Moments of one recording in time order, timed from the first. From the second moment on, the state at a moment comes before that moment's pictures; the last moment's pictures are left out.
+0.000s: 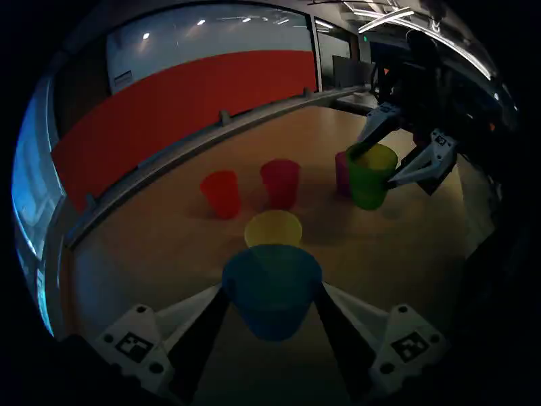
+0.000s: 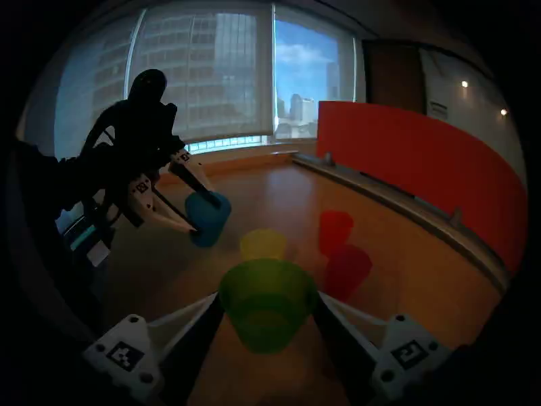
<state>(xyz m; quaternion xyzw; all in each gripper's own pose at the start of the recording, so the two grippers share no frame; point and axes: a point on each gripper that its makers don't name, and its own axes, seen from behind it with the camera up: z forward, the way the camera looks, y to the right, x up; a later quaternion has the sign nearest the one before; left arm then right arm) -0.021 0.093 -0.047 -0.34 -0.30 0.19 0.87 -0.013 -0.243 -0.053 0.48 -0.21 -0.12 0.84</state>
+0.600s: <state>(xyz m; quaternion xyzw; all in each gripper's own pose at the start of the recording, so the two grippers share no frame) -0.061 0.101 -0.048 -0.37 -0.35 0.23 0.83 -0.047 -0.244 -0.044 0.48 -0.25 -0.15 0.82</state>
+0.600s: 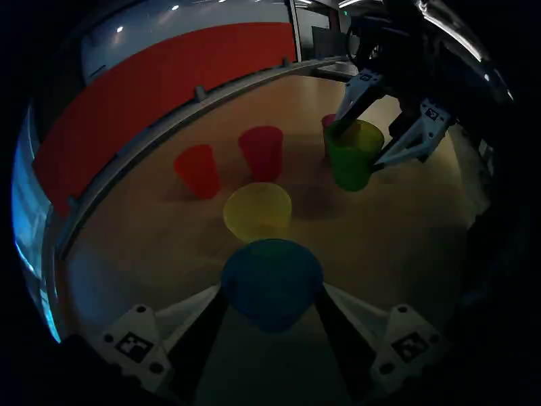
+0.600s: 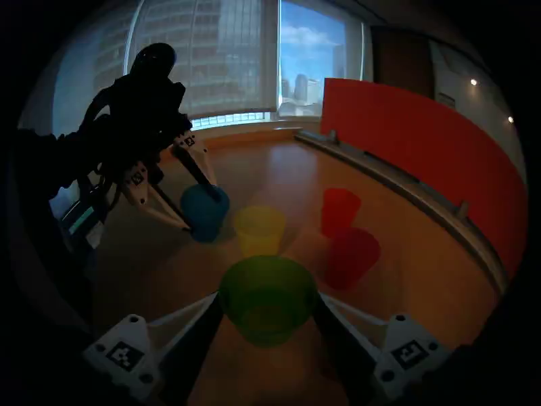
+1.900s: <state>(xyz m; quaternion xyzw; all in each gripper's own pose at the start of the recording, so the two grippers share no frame) -0.090 0.092 -0.061 -0.38 -0.36 0.21 0.83 -0.067 -0.253 -0.043 0.48 -0.27 -0.15 0.82</state>
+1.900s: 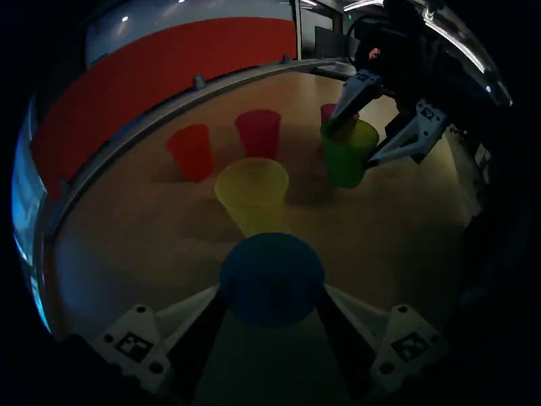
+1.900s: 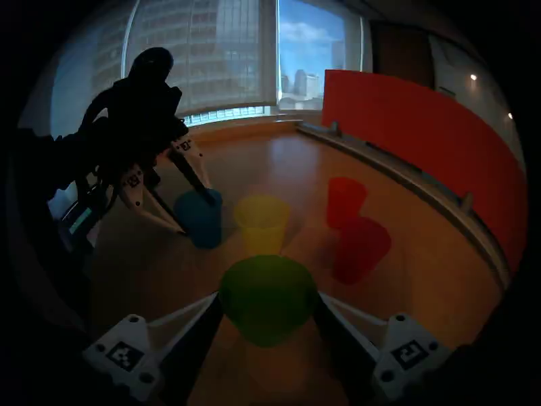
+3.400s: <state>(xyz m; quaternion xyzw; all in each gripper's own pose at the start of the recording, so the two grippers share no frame) -0.101 0.082 -0.085 -0.37 -0.38 0.22 0.82 -0.094 -0.244 -0.048 0.47 -0.28 -0.15 0.82</state>
